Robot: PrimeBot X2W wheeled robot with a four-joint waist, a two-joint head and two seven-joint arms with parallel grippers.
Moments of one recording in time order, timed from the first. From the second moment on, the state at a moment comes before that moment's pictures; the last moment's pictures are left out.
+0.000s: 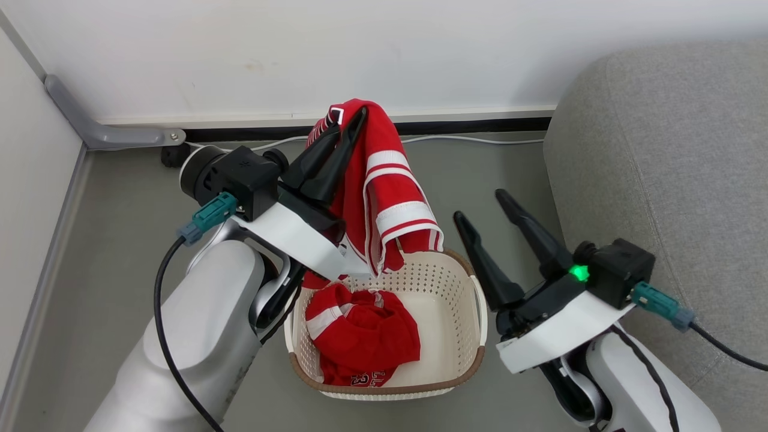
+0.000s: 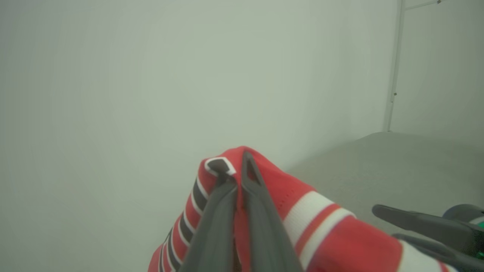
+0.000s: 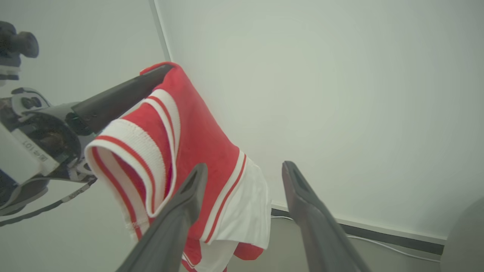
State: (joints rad) left arm -0.66 0.16 -0.56 0.35 -0.46 -0.13 -0.26; right arm -0.39 -0.17 0.53 0.18 0.50 0.13 -0.26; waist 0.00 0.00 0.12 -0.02
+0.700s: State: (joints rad) left arm -0.66 0.13 -0.60 0.34 -0.46 -0.13 -0.26; right arm -0.54 -0.17 0.86 0.33 0.55 0.13 -0.26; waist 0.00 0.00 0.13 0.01
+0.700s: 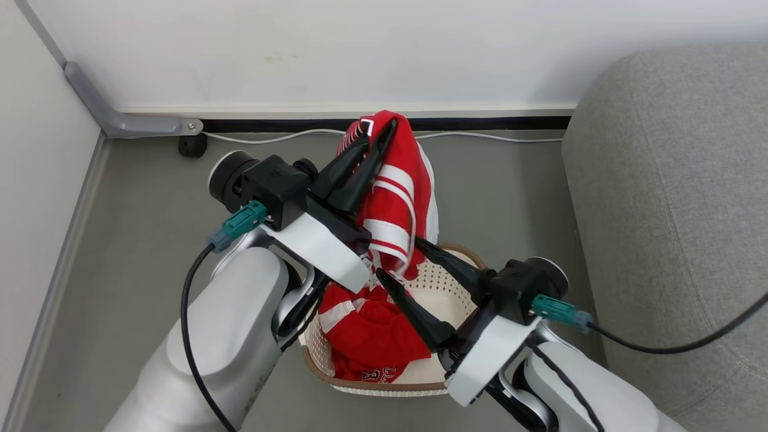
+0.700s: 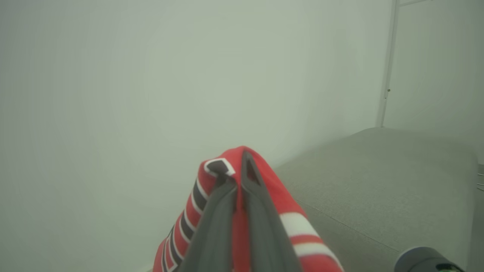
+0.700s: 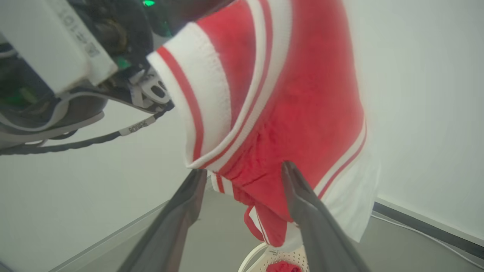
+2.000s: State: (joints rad) left arm -0.66 0.11 -0.64 0.31 -0.49 -0.13 -0.26; right arm -0.60 -0.07 0.65 0.50 0.39 0.13 -0.26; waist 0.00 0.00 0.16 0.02
